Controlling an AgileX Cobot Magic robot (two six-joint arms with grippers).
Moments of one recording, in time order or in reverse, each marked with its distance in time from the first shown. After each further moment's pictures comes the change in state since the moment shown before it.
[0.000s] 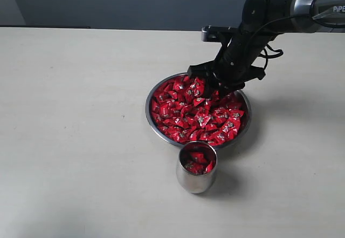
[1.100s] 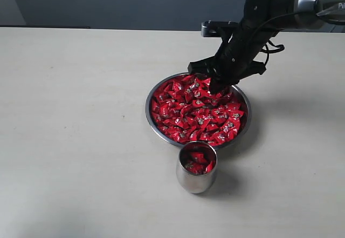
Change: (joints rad) left arm 0.000 0.000 0.000 0.000 0.000 0.000; right arm 0.000 -0.026 -0.002 -0.007 -0.007 -0.026
